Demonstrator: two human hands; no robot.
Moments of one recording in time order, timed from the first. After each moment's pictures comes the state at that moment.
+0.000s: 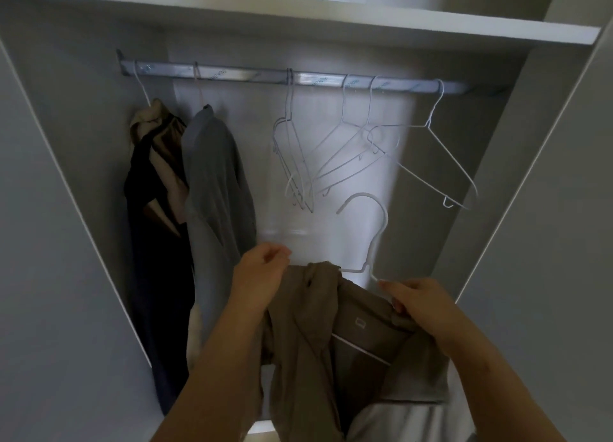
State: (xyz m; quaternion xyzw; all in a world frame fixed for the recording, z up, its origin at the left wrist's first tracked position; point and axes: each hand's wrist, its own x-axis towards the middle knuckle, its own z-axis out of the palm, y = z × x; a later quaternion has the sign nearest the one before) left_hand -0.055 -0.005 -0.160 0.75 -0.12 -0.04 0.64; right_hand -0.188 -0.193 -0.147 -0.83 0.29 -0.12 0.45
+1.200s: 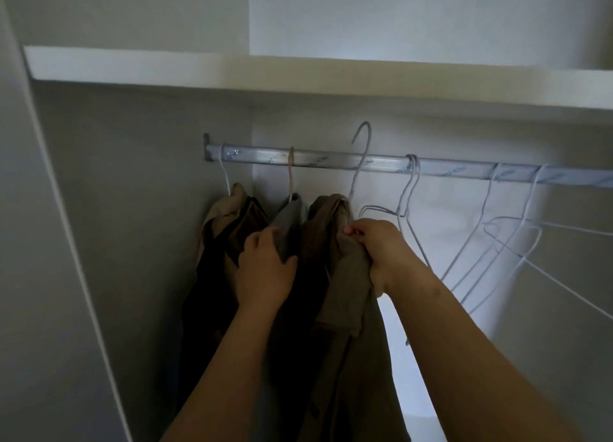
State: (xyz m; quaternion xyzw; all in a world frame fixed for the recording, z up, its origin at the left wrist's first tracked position) left_hand 0.219 0.043 -0.077 0.88 -0.08 0.15 0.43; right_hand 0.169 -0.096 -0.015 -0.66 0.18 -0.12 0.72
